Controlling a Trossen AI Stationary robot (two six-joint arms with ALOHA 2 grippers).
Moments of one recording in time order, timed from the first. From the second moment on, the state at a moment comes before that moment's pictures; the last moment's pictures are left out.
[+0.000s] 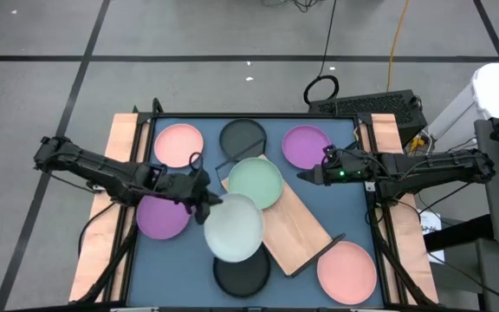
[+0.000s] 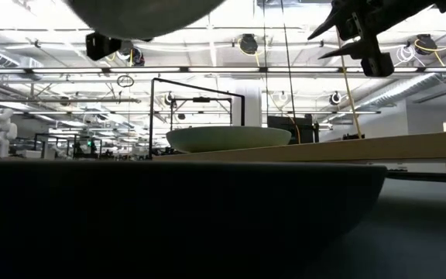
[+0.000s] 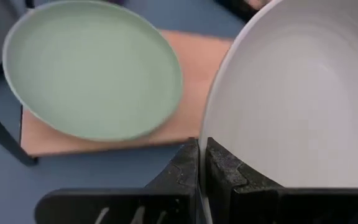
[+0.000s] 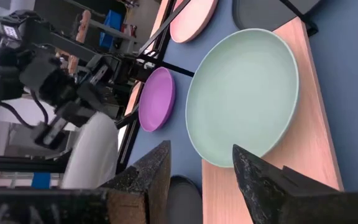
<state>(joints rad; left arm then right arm) -0.23 1.16 0.88 -0.35 -0.17 -0.72 0.03 0.84 0.65 -0.26 0.13 1.24</state>
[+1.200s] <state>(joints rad) -0.20 1.39 0.88 -0.44 -0.47 -1.73 -0.03 0.71 0.65 -0.28 0.10 0.76</state>
